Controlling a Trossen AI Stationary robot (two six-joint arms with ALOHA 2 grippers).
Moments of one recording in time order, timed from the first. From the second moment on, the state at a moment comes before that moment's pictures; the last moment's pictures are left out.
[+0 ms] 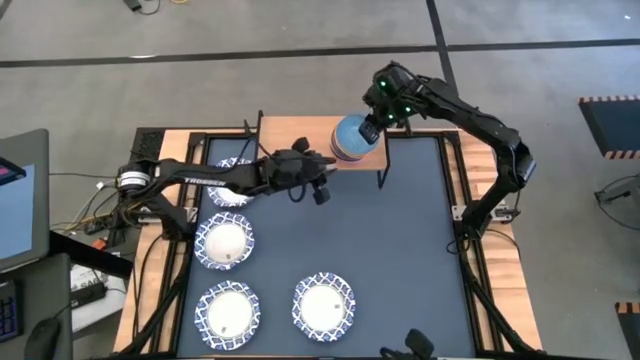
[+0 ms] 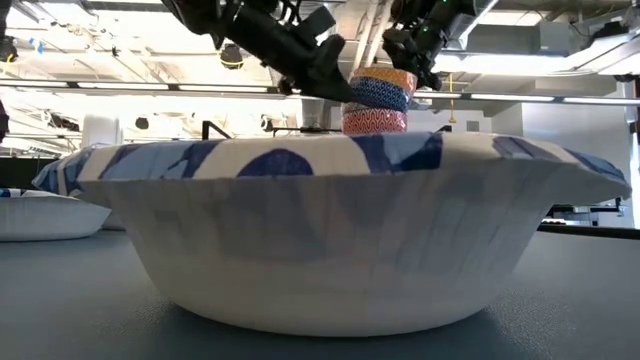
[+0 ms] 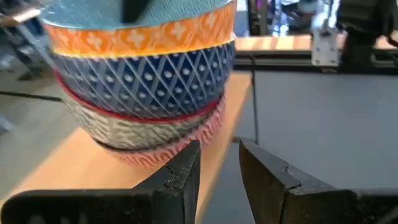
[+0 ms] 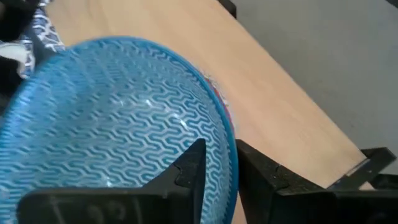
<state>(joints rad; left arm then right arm) 0.19 1.62 1.09 0.25 -0.31 0.14 -0.66 1.63 1.71 -0.98 -0.13 0.04</state>
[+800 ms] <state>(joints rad) 0.25 1.71 1.09 0.40 -0.24 0.13 -0.67 1.60 1.72 -0.84 -0.13 0.03</state>
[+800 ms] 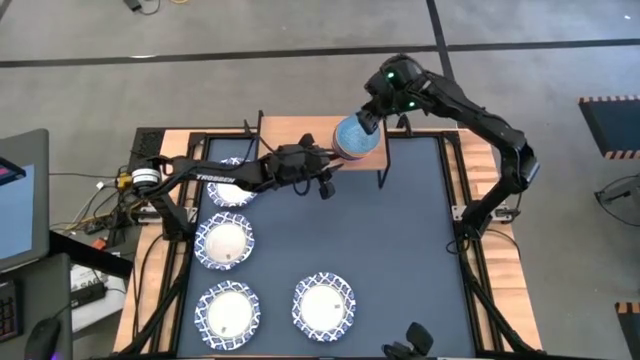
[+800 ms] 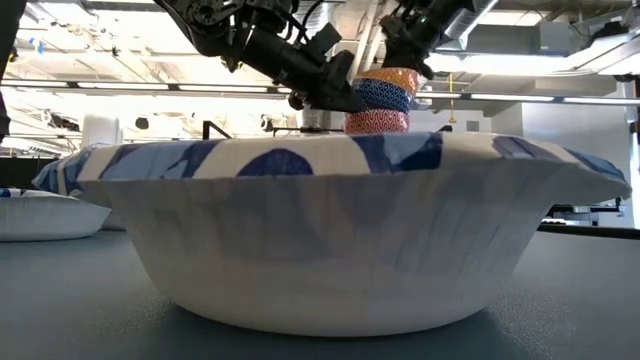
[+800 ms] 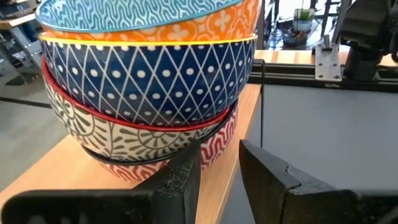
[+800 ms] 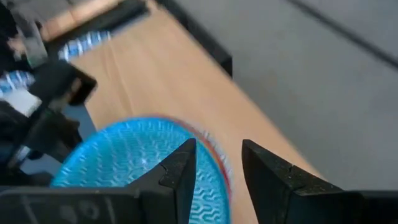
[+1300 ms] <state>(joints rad) 0.29 1.68 1.09 0.34 -0.27 0.14 -0.65 1.40 1.72 -0.89 -0.13 0.03</state>
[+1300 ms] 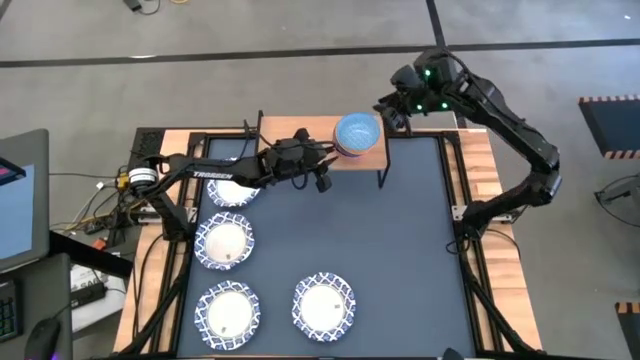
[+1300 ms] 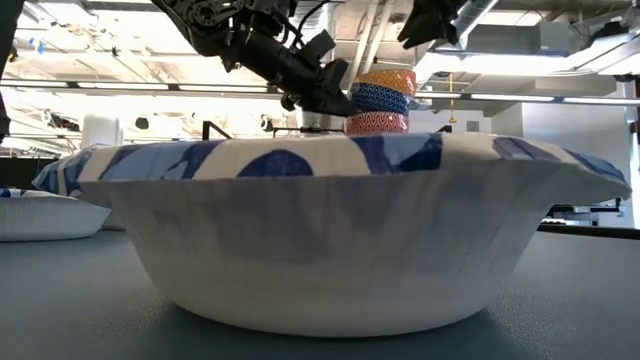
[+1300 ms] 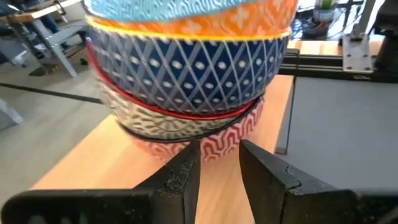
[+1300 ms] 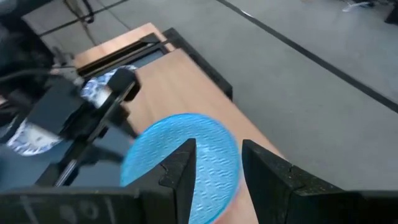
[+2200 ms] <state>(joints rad) 0.05 1.18 0.86 -0.84 -0.38 -0.24 -0.07 1.05 0.85 -0.08 0.02 0.16</state>
